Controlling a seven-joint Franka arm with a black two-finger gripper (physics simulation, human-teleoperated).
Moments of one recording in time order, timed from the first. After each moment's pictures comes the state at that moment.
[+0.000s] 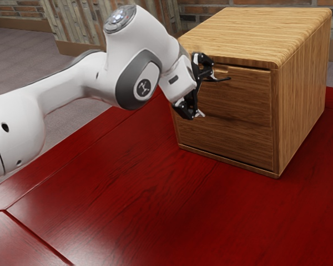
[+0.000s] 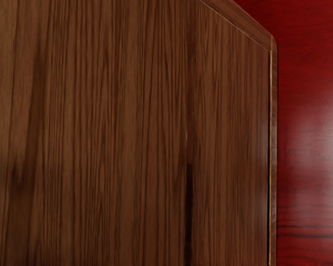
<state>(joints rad) -0.05 0.26 -0.02 -1.44 -0.01 2.33 1.48</state>
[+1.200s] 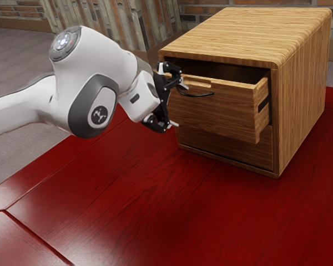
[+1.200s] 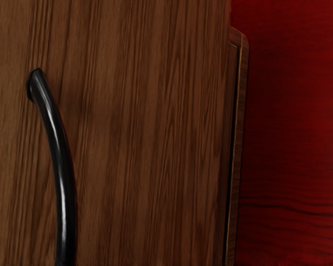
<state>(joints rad) -0.04 -0.06 0.00 -1.87 -0.02 2.54 1.46</state>
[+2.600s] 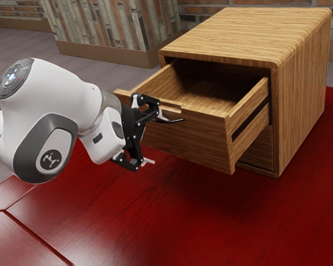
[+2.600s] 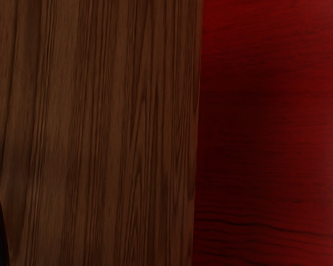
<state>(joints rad) -0.09 -0.38 0.00 -2.22 -0.02 2.53 1.45</state>
